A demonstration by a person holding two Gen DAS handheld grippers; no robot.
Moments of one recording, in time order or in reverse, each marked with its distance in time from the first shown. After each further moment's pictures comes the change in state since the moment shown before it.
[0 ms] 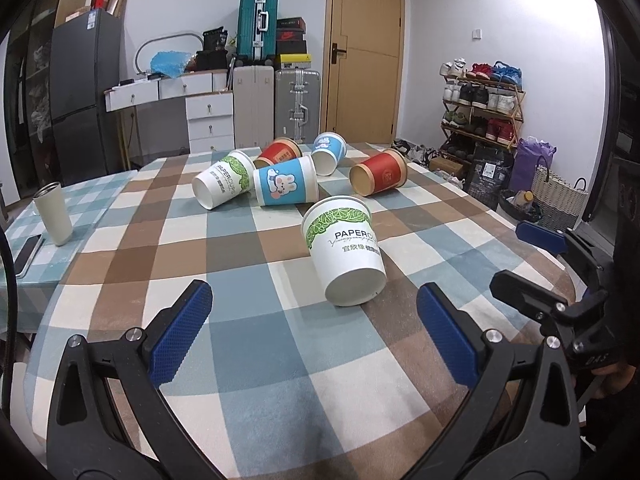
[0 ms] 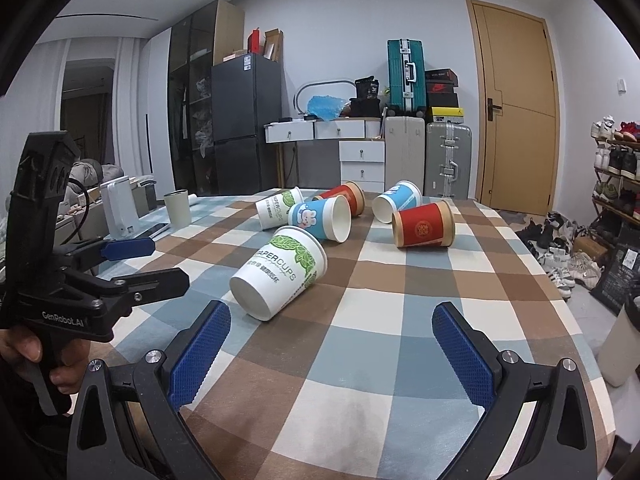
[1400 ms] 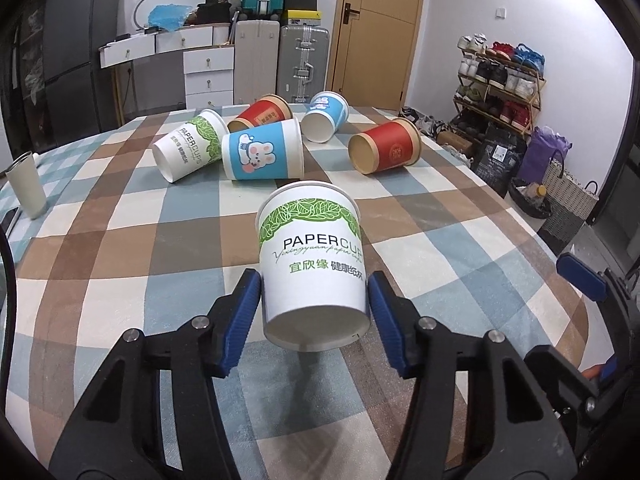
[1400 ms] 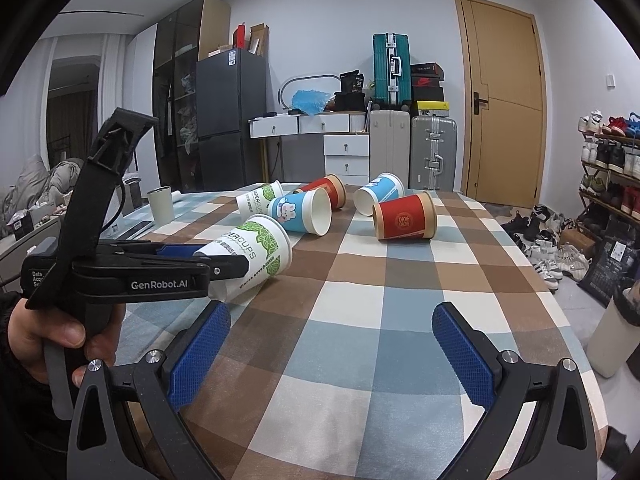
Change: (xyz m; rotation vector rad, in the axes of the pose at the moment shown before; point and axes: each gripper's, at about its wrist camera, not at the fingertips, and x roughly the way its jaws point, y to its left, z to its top) left arm 0.092 -0.016 0.026 -0.074 0.155 0.003; right arm 0.005 -0.008 -0.003 0.010 0.020 -0.050
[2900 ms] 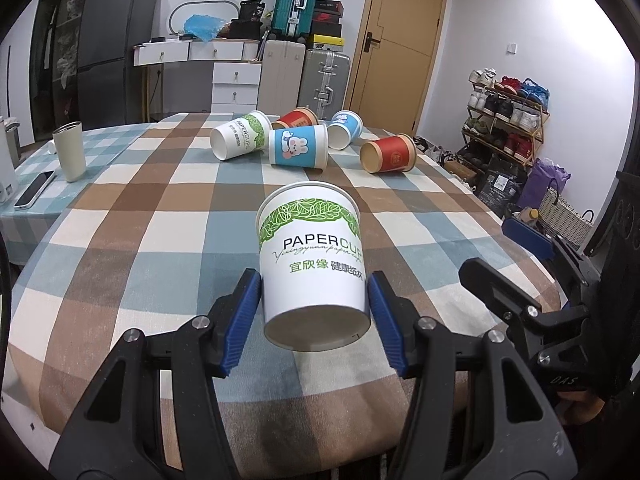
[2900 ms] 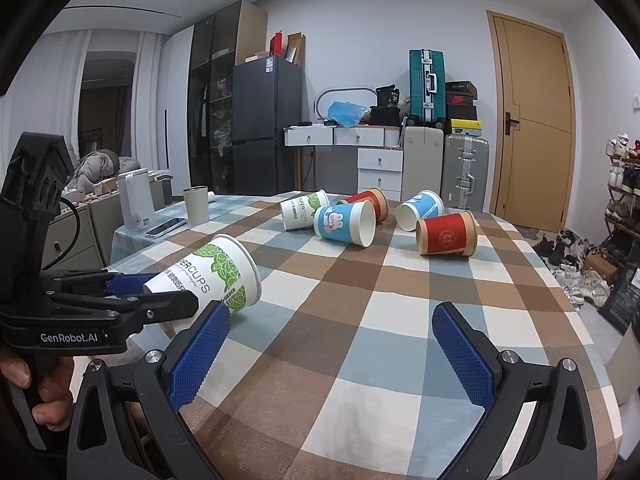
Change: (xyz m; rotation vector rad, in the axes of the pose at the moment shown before) left arm -0.109 0.011 -0.077 -0.096 -0.090 0.024; right arm -0.009 0.032 -0.005 -0.079 -0.052 0.110
